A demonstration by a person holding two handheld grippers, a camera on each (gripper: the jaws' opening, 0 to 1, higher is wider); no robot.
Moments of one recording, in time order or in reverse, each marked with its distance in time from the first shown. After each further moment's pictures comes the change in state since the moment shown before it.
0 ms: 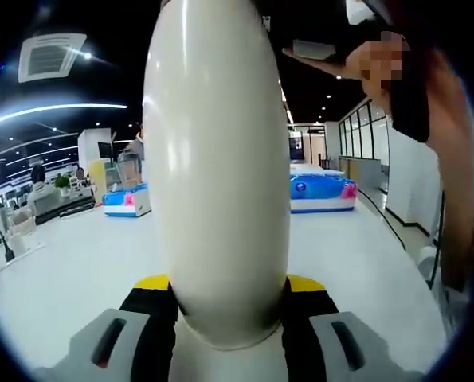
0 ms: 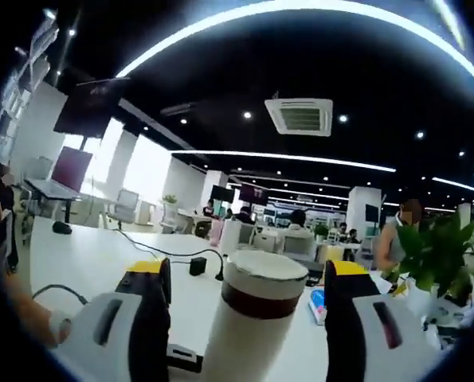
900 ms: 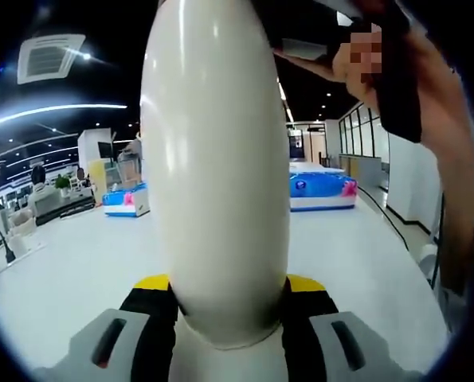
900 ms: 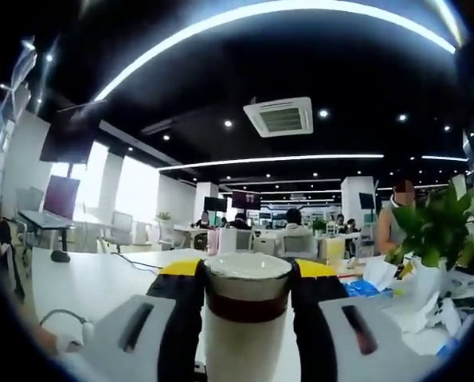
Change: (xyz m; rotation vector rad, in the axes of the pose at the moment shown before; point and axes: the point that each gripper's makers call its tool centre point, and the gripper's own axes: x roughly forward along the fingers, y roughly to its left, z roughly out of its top) left arm 0.004 -0.004 -0.003 0.009 0.007 0.005; right arm 0.003 -0.004 -0.015 0.183 0.010 0.031
